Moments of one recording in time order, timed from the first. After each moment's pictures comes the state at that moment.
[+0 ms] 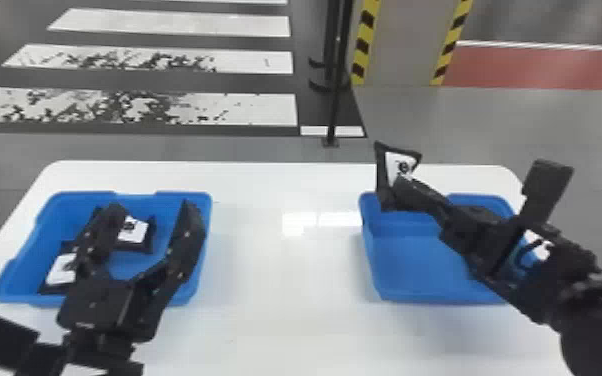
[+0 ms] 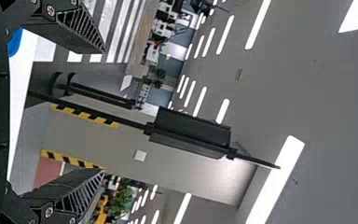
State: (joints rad) left arm 0.57 0.07 -0.10 -2.11 0.32 -0.25 -0.13; right arm 0.10 -0.25 -0.10 -1.92 -0.60 0.58 0.35
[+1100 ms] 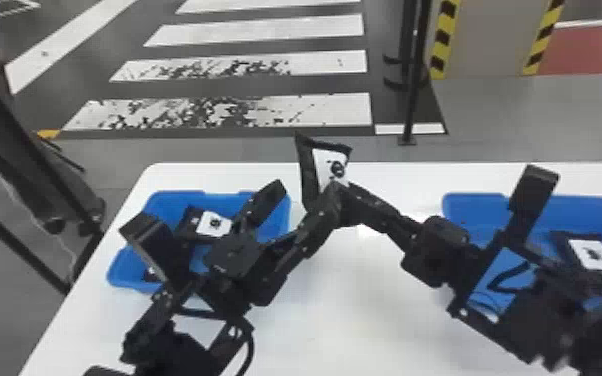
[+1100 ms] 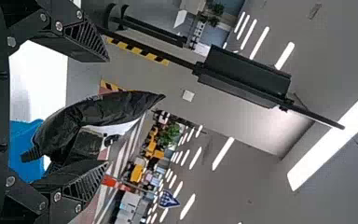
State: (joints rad) left arm 0.45 0.09 -0.07 -2.24 0.43 0.22 -0.32; right arm 0.06 -0.32 0.34 -1.95 -0.90 0.37 0.43
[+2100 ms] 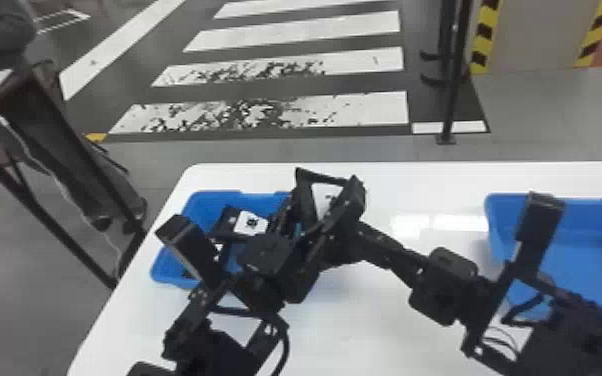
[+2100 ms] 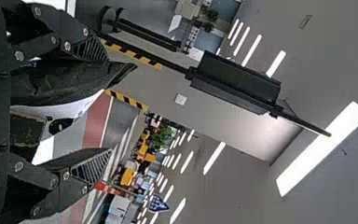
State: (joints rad) left arm 0.46 0.08 -0.07 -2.23 0.46 0.19 -0.30; right arm 0.06 -0.35 0.46 -1.95 -0.97 0.39 0.42
